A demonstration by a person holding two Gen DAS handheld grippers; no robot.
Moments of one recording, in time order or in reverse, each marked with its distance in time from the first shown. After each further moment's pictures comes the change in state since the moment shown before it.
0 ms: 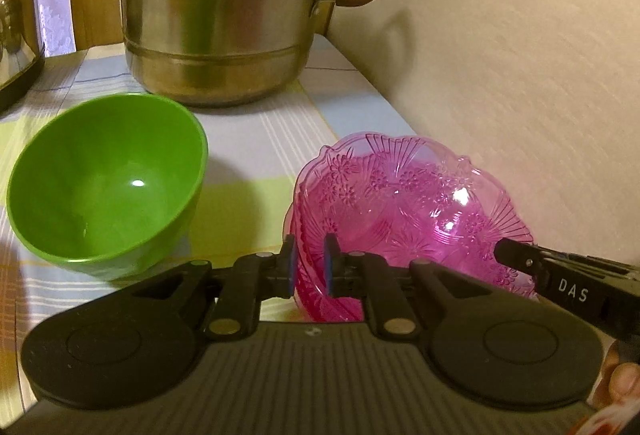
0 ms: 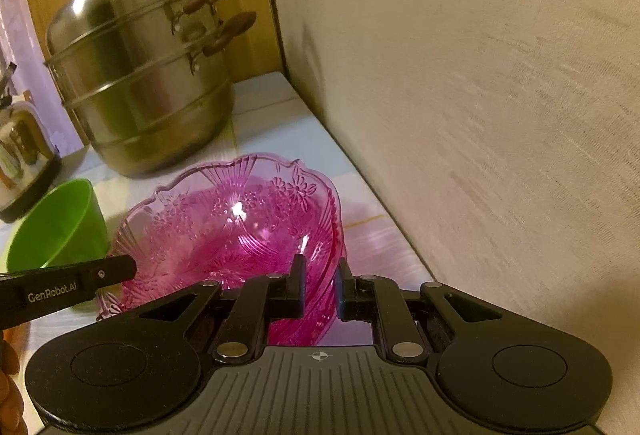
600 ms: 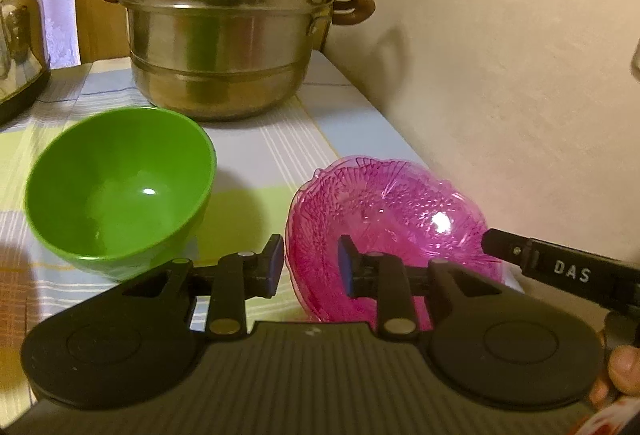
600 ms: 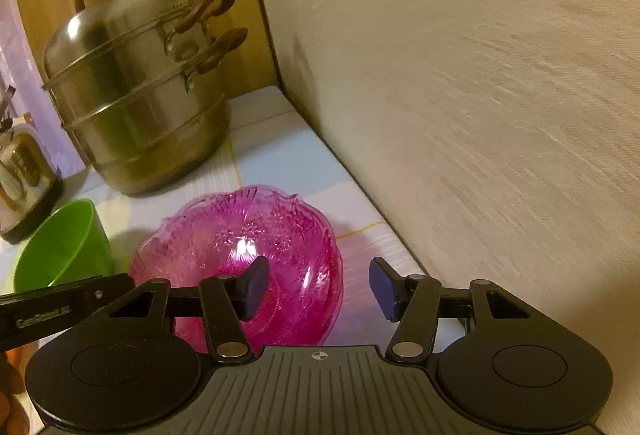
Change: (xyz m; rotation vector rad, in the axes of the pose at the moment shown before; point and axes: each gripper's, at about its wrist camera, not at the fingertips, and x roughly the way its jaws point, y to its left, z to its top) left arm -0.024 0.001 -0.004 0.007 -0.053 -0.012; right arm -0.006 -0.009 0.002 0.065 -0.050 0.022
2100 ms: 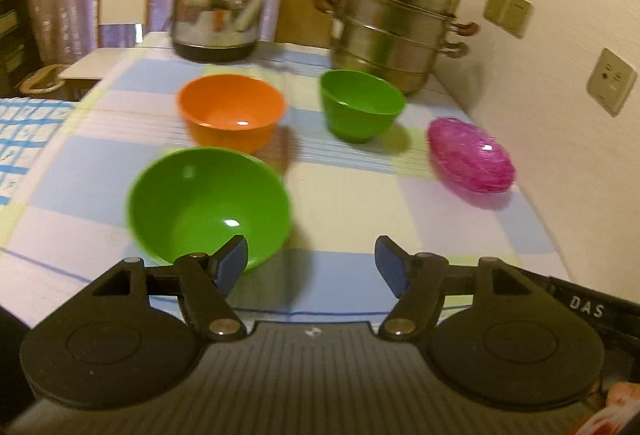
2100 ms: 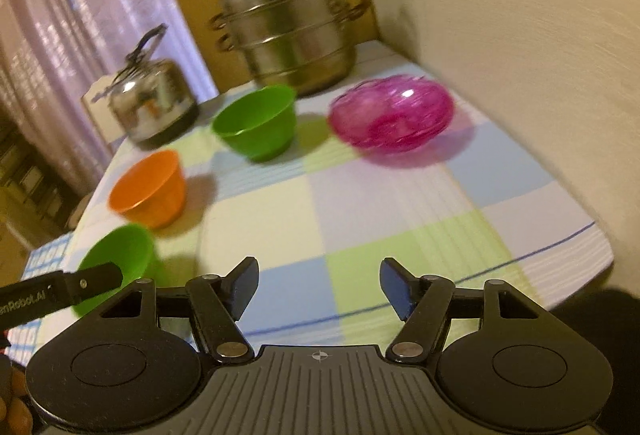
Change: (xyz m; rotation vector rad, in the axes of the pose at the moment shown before) left arm -0.295 0.068 -0.164 -0.210 -0.057 0.247; right arm -0.225 0.107 -0.152 -0.052 0.108 0.208
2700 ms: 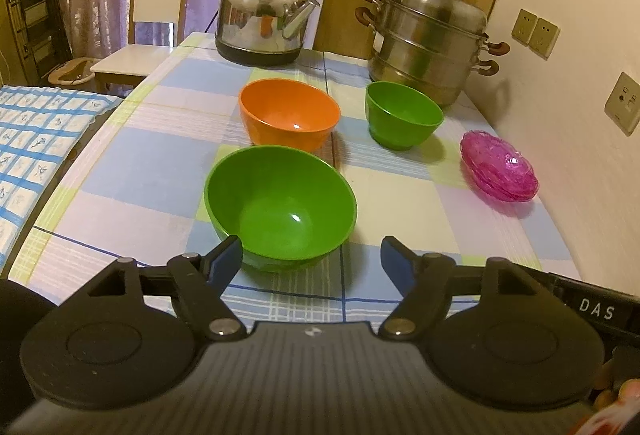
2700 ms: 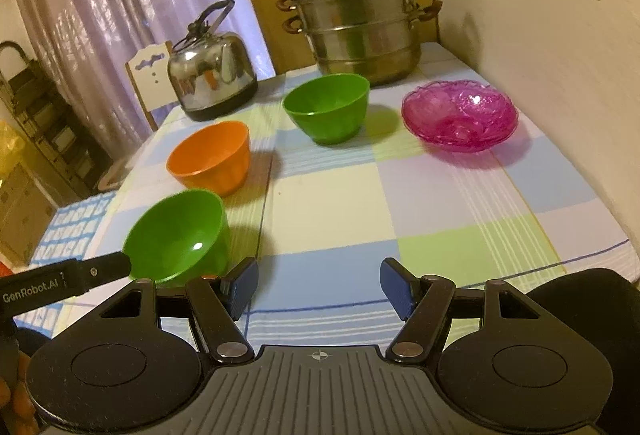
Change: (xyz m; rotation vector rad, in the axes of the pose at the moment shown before) left arm -0.033 0.043 -0.011 -0.047 -0.020 0.043; right arm -0.007 0.053 -0.013 -0.118 0.020 0.056
